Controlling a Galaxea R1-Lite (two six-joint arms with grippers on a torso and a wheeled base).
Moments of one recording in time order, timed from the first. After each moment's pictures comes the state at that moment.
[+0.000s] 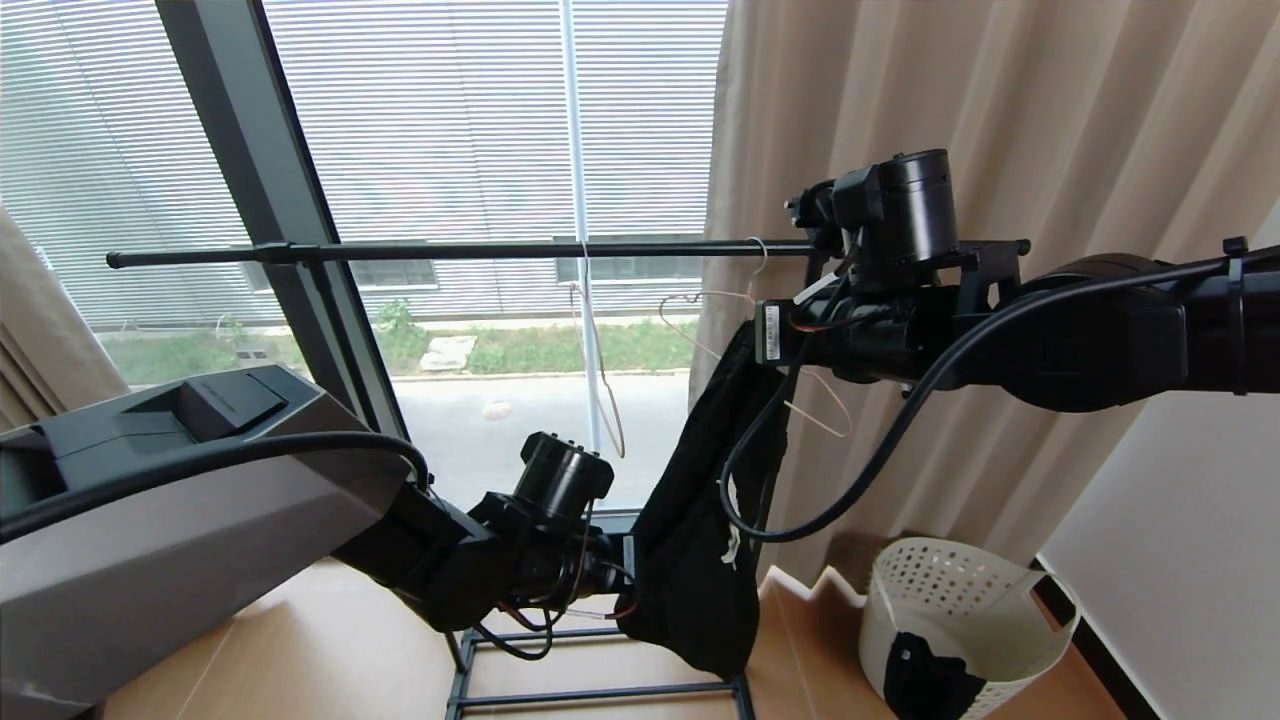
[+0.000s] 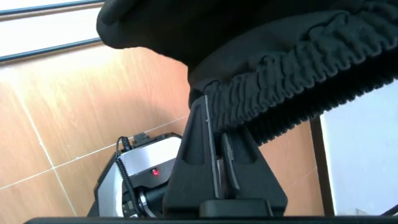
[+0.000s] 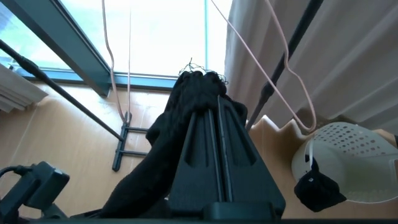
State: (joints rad) left arm -0.60 2.19 -1.01 -0.36 -0.11 -0.50; right arm 0.58 1.94 -1.51 0.03 -0.39 0.28
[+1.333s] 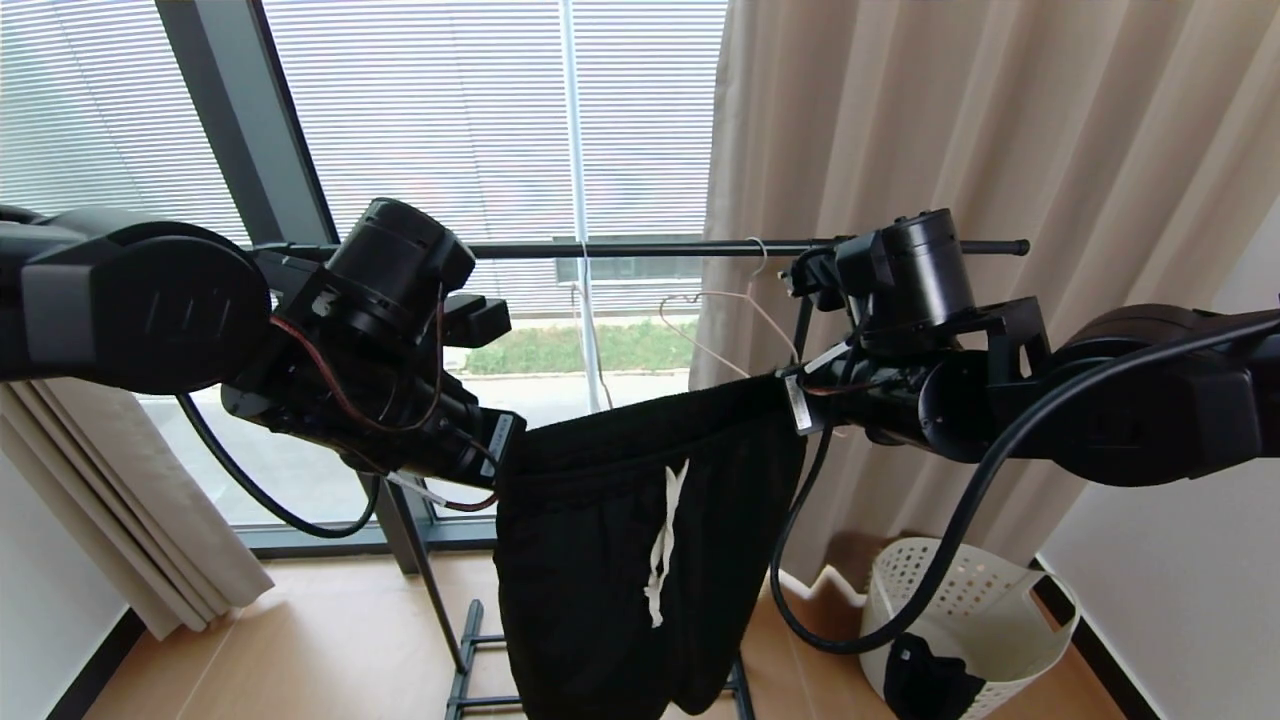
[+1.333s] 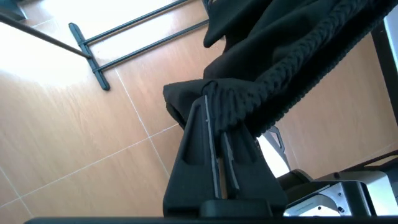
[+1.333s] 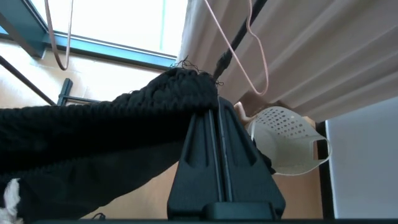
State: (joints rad) left arm -0.48 1.77 -1.41 0.57 -0.03 -0.14; right arm 0.62 1.86 -1.31 0.03 -0.55 0.12
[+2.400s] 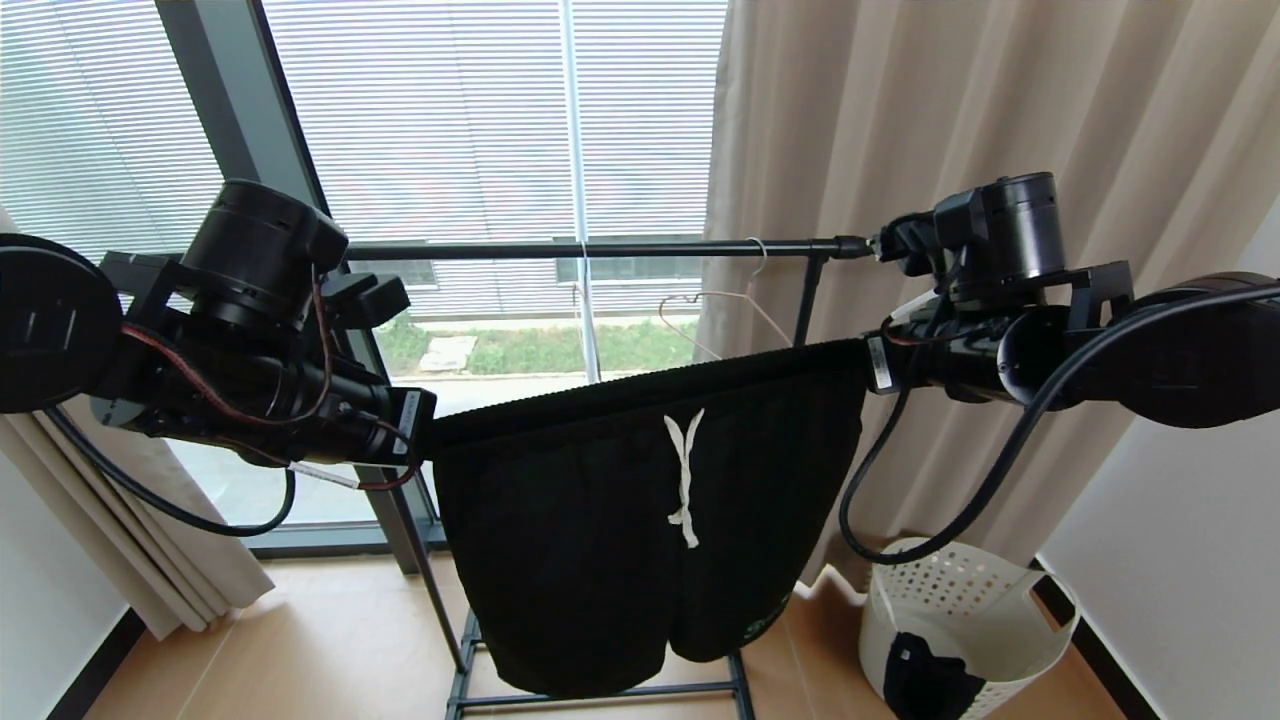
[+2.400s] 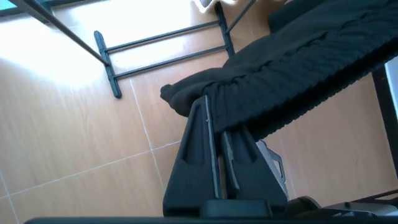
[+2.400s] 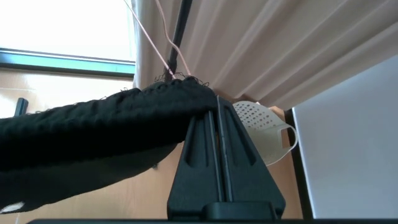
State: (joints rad) left arm -0.32 1.66 -1.27 0.46 -0.03 -0.13; right arm 0.43 1.82 -1.31 0.03 -0.55 0.06
